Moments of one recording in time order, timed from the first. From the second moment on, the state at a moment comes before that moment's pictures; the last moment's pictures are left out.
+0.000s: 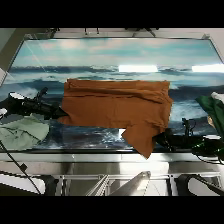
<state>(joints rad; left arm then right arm) 0.33 -1.74 1.06 0.85 -1.23 -1.04 -0.38 -1.21 0.20 -0.43 1.02 0.91</state>
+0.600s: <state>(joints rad) 0.40 -1.65 1.20 0.78 -1.47 -1.05 -0.52 -0.85 0.39 -0.29 1.21 1.00</state>
